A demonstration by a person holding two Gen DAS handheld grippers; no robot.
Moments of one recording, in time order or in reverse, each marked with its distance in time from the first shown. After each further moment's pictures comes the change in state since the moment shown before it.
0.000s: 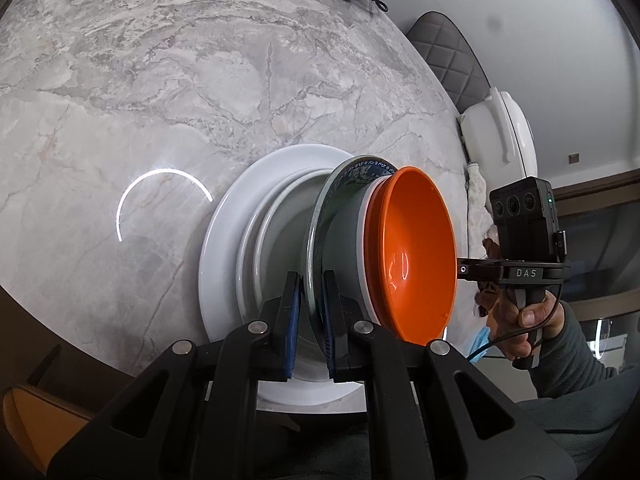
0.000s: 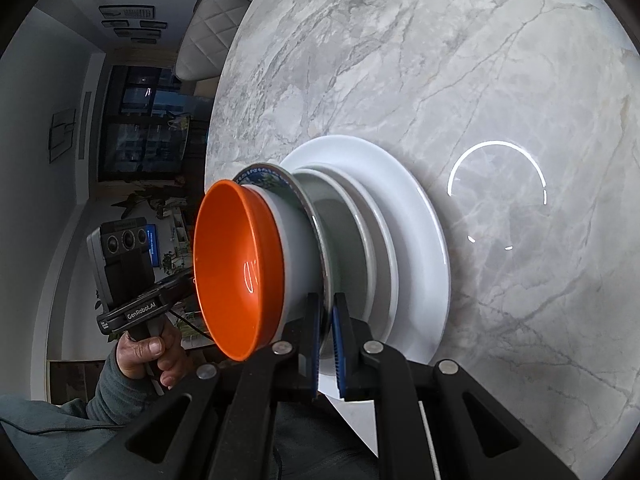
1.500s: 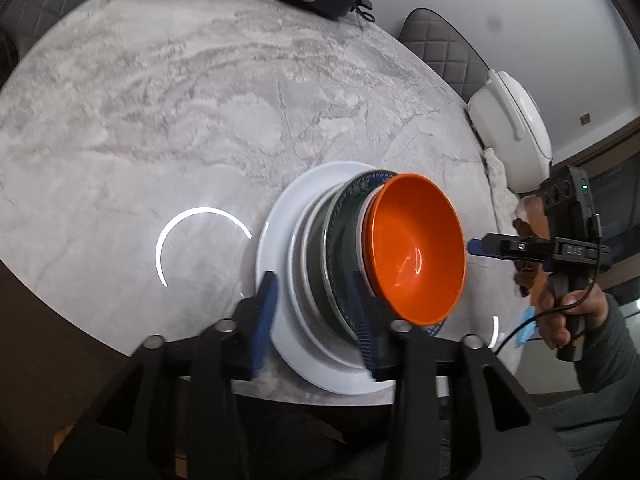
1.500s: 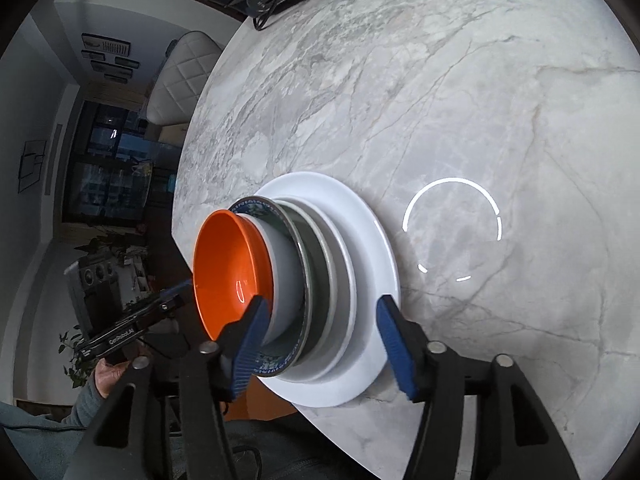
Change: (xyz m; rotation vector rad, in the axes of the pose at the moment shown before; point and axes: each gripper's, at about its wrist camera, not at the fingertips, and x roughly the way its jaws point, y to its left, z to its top) left arm -0.027 -0.016 -0.008 0.183 -0.118 0.180; right arm -0.042 0.018 -0.036 0.040 -0.219 -0.196
